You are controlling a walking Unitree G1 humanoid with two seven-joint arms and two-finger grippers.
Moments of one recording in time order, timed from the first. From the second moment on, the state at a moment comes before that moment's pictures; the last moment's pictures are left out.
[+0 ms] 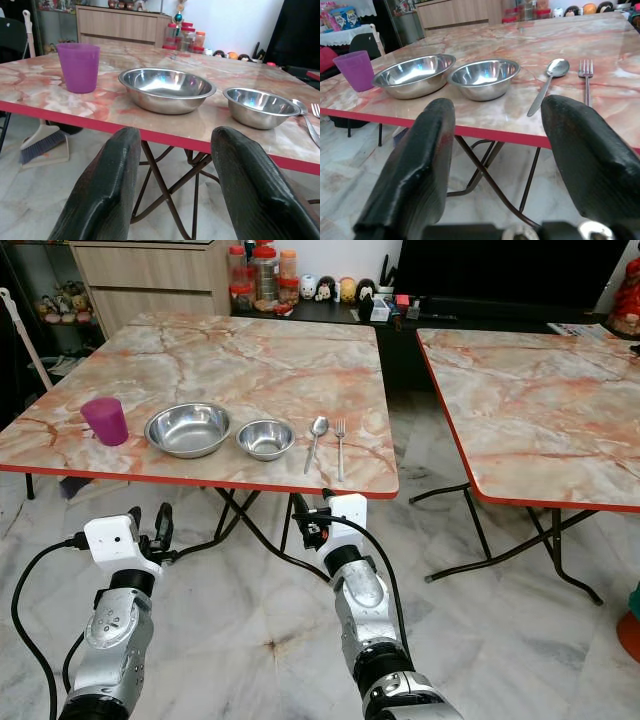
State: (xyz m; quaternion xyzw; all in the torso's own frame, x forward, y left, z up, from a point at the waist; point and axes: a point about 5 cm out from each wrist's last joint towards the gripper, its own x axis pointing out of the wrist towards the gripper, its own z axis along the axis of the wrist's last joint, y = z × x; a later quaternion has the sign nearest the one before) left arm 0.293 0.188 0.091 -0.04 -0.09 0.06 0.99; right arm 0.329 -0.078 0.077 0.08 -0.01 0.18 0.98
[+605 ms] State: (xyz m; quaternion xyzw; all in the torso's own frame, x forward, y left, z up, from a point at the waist) left arm 0.297 0.187 0.093 -0.04 -0.08 0.05 0.99; right arm 0.329 -0.077 0.077 0.09 -0.01 0.17 0.98
